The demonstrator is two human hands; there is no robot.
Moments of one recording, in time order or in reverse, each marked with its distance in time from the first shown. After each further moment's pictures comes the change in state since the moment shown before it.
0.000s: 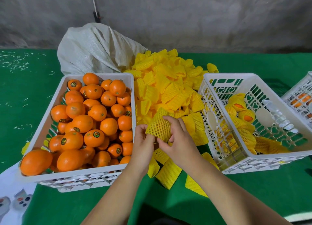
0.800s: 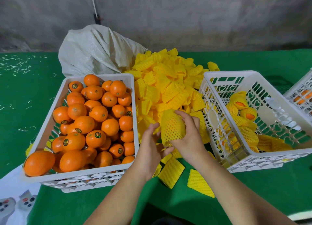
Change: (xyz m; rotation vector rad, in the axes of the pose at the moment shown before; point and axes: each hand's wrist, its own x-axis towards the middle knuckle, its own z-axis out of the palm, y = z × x) left_hand -0.013 0.011 0.011 -0.316 -0.243 -0.257; right_hand 0.002 0.006 -0.014 0.370 0.073 0.257
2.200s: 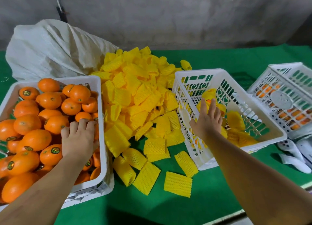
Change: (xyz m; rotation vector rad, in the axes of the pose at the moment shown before) left_hand 0.073 0.059 -0.122 2.276 0.475 0.535; right_hand 0.086 0.101 -0.150 -1.039 0.167 0.351
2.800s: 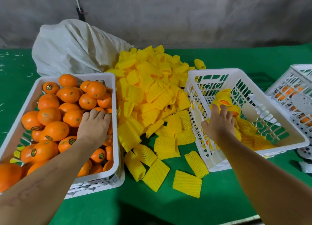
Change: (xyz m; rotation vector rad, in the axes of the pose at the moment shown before) left_hand 0.021 -0.009 -0.016 0.231 -0.138 0.138; right_hand -0.006 -0.004 -0.006 -0.081 0.025 -0.048
